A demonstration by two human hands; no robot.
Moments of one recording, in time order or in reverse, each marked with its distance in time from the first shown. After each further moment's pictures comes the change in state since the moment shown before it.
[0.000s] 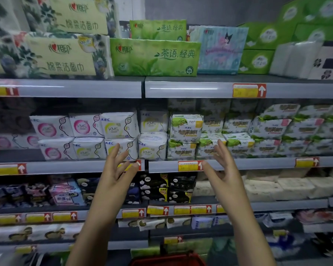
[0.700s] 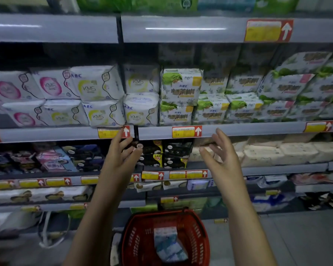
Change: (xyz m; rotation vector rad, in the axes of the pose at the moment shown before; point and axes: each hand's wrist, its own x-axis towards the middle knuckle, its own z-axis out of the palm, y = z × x) left_hand 0.016 -0.061 0.040 0.035 -0.048 -0.158; right_hand 0.003 0.069 -0.004 0.058 -0.006 0.199
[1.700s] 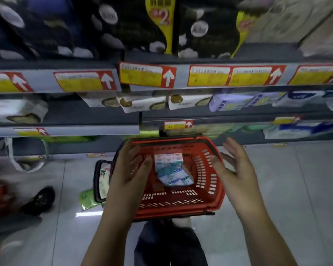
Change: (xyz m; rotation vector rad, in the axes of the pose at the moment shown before) left_hand -0.010 -0.374 0.037 0.030 0.074 -0.519; right_hand -0.037 0.366 0.069 -0.107 -0.023 0.476
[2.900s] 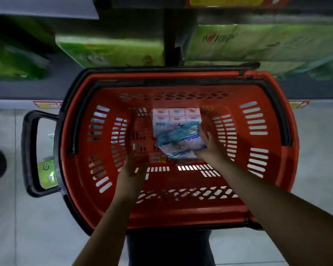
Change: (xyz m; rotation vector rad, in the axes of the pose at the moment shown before) left_hand 0.146 -0.382 0.021 0.288 -0.038 -0.381; right_hand 0.167 0.410 0.119 -0.546 -0.352 0.325
